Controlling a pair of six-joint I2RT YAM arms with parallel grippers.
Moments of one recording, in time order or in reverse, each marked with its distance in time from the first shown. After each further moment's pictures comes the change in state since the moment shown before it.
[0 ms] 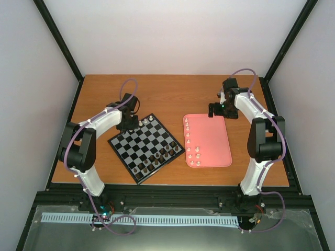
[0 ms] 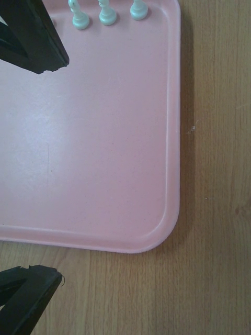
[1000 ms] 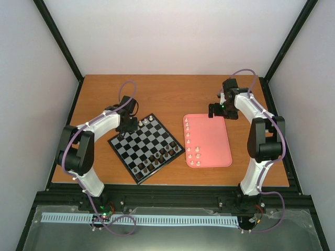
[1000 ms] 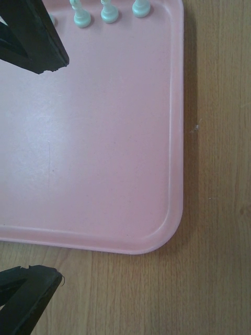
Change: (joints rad) left arm 0.003 -0.044 -0.073 0.052 0.009 0.005; right arm 0.000 0.000 -0.006 0.000 0.000 0.000
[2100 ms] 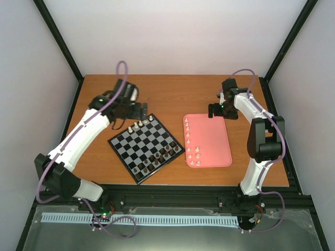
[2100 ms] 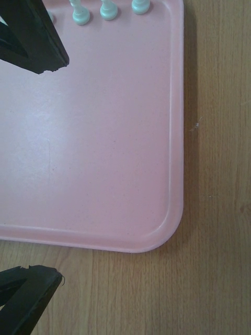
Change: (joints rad) left arm -0.105 -0.291 0.303 -0.314 0.053 0.034; right arm 0.006 0.000 0.000 0.000 0.016 0.003
